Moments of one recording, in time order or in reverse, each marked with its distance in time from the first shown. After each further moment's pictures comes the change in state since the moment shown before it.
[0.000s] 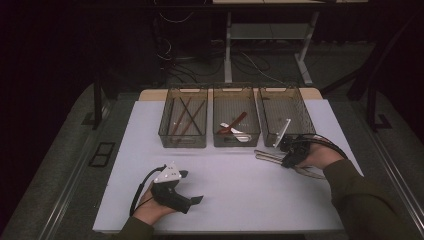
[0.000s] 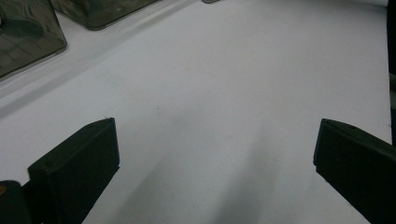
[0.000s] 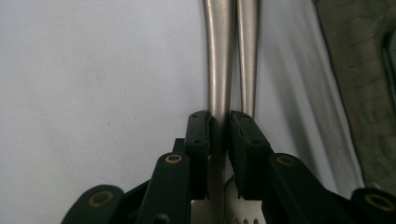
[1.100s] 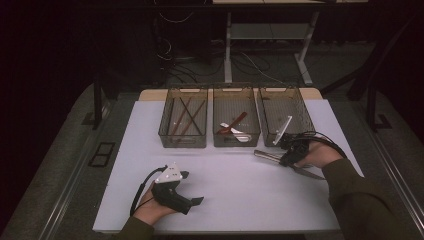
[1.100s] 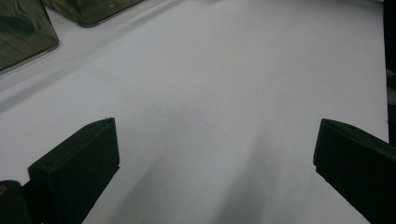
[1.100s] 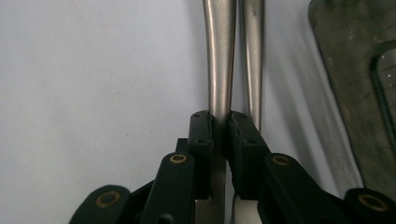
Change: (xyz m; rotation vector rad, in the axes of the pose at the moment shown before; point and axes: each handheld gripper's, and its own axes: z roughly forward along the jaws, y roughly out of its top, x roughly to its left) left arm -0.001 0.000 0.001 0.011 -0.013 0.007; right arm 0.001 0.002 -0.010 -0.060 0.034 0.026
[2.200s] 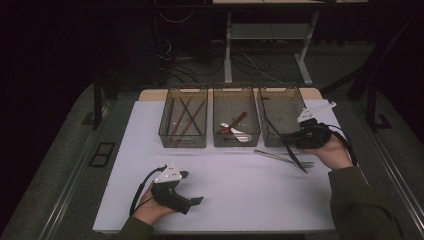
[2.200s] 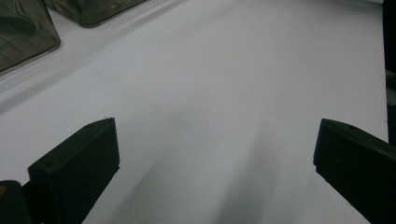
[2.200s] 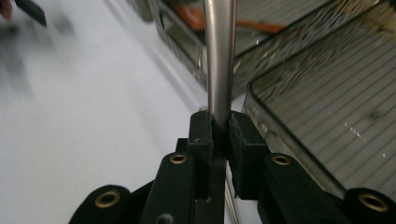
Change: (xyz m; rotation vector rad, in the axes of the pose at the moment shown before) left arm 0.001 0.000 -0.001 -0.002 -0.001 0.000; right arm 0.004 -0.027 -0.061 -0.581 -0.045 0.224
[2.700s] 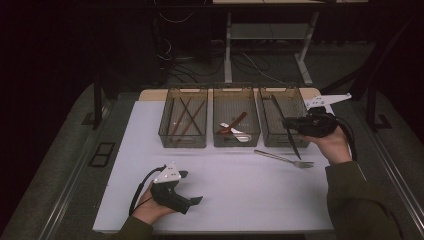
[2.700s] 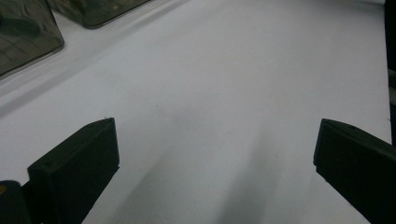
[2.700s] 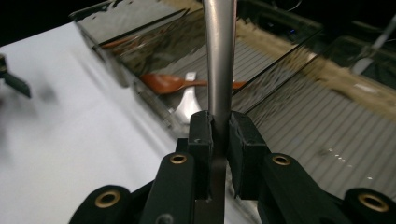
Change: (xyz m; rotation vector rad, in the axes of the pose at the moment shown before) left arm 0.001 -0.001 -0.001 -0.005 0.006 0.005; right arm -0.010 0.018 -0.019 -0.185 -0.104 0.068
